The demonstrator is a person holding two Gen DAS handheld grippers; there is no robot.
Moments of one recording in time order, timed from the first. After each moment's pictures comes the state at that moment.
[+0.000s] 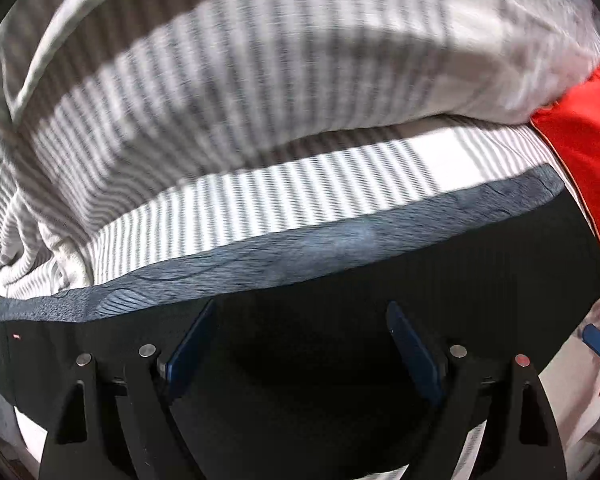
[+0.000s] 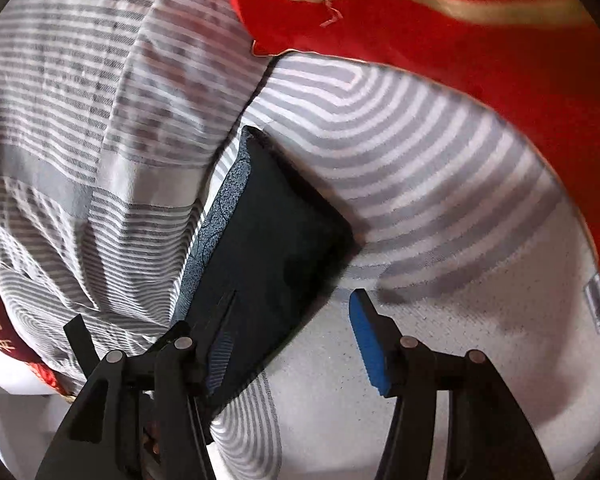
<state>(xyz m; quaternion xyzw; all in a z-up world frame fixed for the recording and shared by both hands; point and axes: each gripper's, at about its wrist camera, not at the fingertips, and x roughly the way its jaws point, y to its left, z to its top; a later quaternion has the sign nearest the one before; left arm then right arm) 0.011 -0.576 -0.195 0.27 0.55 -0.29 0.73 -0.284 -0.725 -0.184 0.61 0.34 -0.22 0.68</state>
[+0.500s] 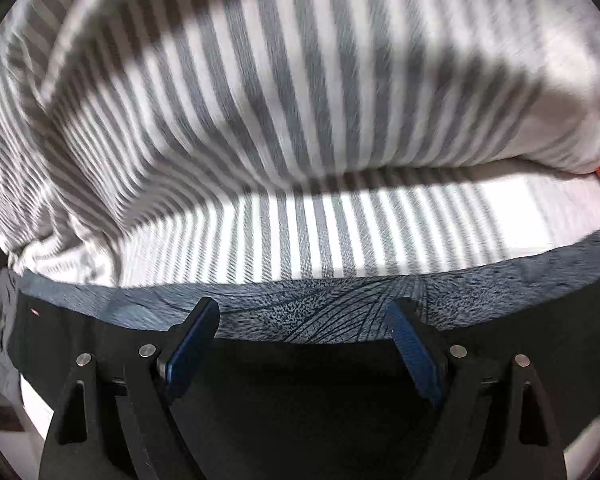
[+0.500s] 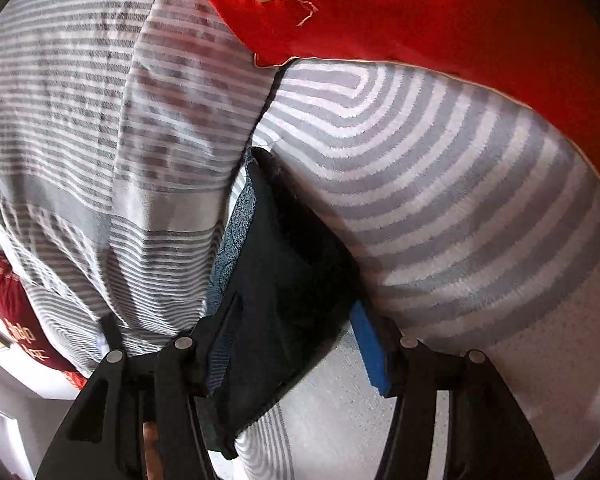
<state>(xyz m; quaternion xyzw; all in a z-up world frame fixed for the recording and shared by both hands) 0.040 -0.586 -0.221 0.26 0.55 -0.18 0.78 -0.277 -0.742 -0.212 0.65 0.27 -0.17 0.69</state>
